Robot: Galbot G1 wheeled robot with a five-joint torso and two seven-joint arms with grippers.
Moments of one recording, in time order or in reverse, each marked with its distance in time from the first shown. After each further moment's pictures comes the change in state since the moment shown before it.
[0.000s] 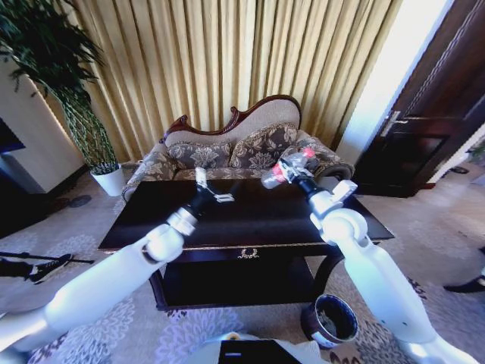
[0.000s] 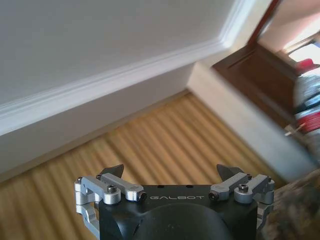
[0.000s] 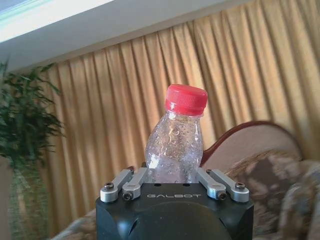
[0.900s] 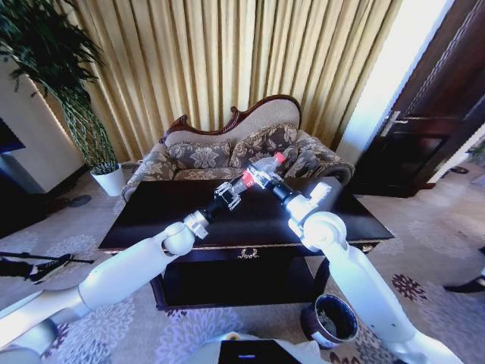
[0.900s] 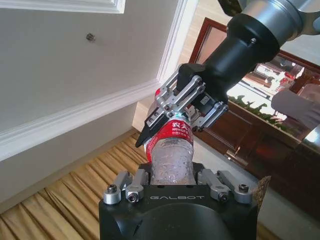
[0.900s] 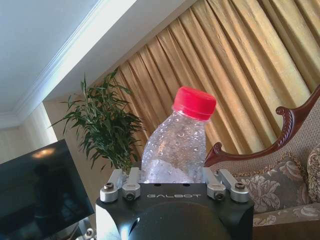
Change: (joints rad) left arm -0.280 -0.118 0.409 0.222 0.223 -0.181 0.009; right arm 0.122 0.101 -0.194 0.097 0.261 -0.094 -0.011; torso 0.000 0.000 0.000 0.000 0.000
